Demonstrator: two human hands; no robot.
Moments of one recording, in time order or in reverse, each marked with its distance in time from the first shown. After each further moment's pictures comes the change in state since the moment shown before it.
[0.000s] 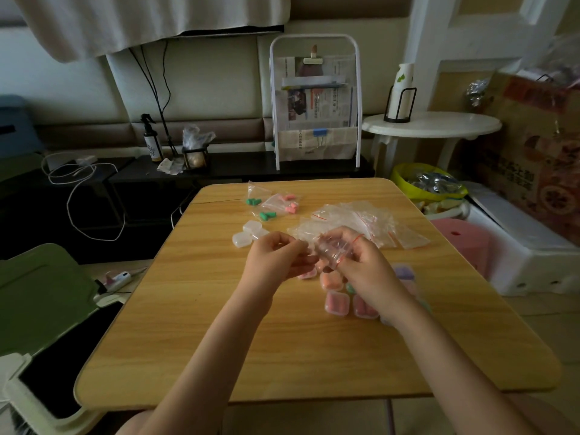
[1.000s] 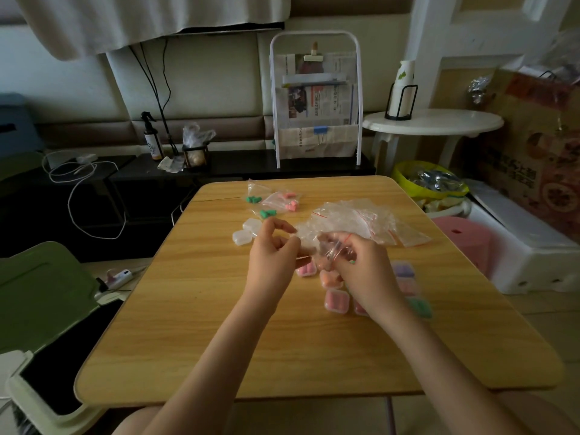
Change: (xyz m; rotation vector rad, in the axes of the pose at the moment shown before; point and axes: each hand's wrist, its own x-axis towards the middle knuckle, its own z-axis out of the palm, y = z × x) left_hand 0.001 -0.009 0.006 0.108 0.121 0.179; right_hand 0.005 0.012 0.008 -0.351 0.222 -0.103
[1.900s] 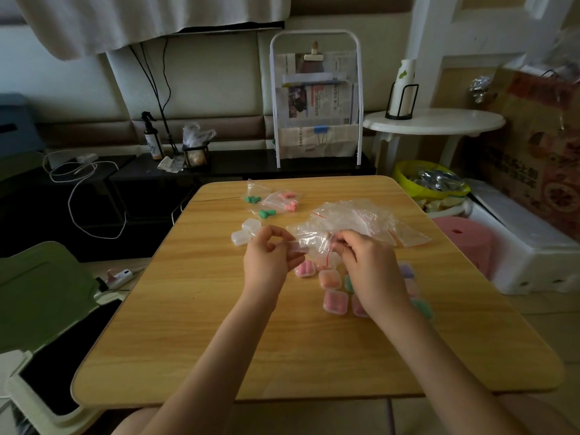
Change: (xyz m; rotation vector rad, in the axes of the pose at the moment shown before) left_hand 0.012 -0.012 0.003 -0.100 0.104 -0.106; right_hand 0.007 0.008 -0.004 -0.319 0.166 -0.327
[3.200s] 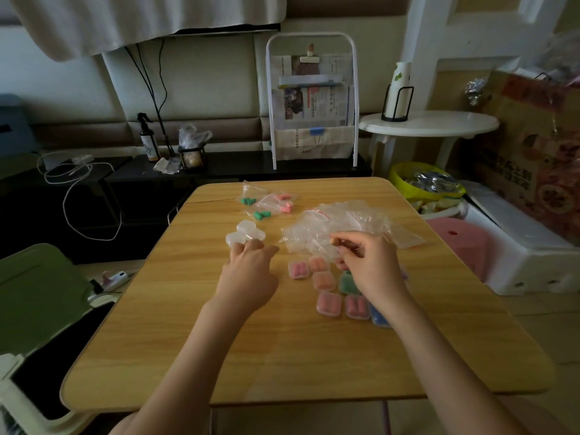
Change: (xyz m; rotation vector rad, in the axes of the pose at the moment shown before) left_hand 0.013 -0.011 -0.030 1.393 -0.202 0.338; right_hand 0.003 0.022 0.001 0.365 -0.061 0.330
